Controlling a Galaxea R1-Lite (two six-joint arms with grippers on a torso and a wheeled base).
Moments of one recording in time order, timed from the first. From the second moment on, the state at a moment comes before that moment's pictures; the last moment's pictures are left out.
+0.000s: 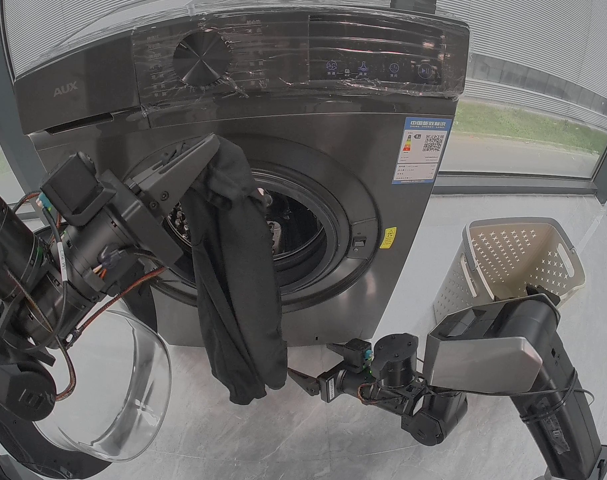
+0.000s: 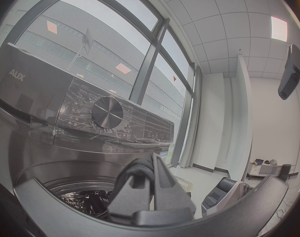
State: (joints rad) left arm -0.53 1.53 -0.53 -1.45 -0.25 -0.15; right arm 0.69 2.60 -0.83 -1.52 0.12 0.13
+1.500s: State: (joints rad) left arm -0.52 1.52 -0.52 -1.45 -0.25 -0.15; right arm 0.72 2.63 -0.93 -1.50 0.14 0.14
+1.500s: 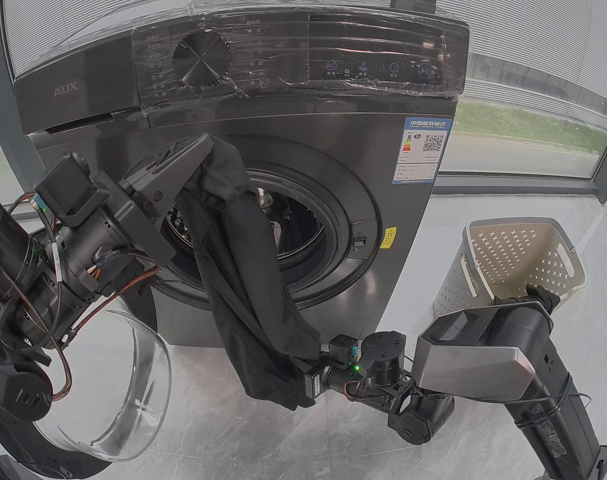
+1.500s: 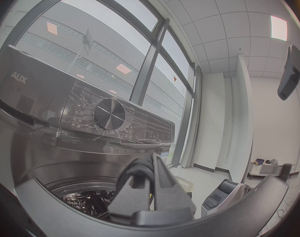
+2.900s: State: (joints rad) left arm -0.52 1.51 -0.53 -1.45 -0.26 -0.17; right arm 0.72 2.70 -1.02 -1.51 0.13 0.14
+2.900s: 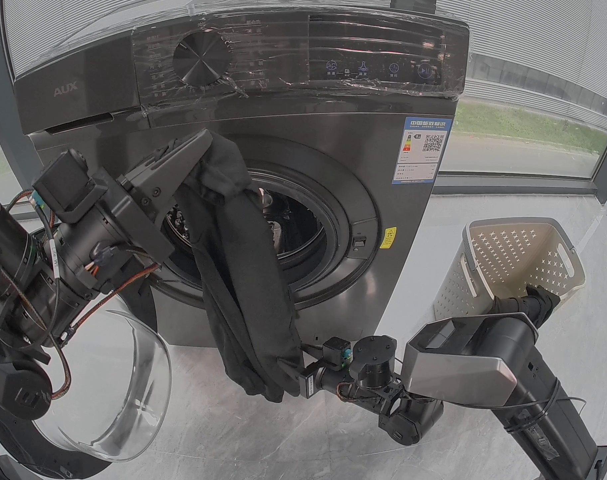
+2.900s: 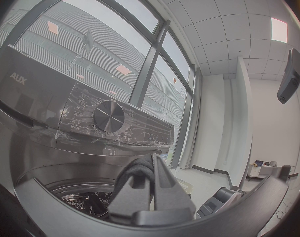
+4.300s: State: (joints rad) left arm -0.42 1.66 -0.17 -1.46 -0.28 -0.15; right arm 0.59 2.15 -0.69 -1.48 0.07 0.12
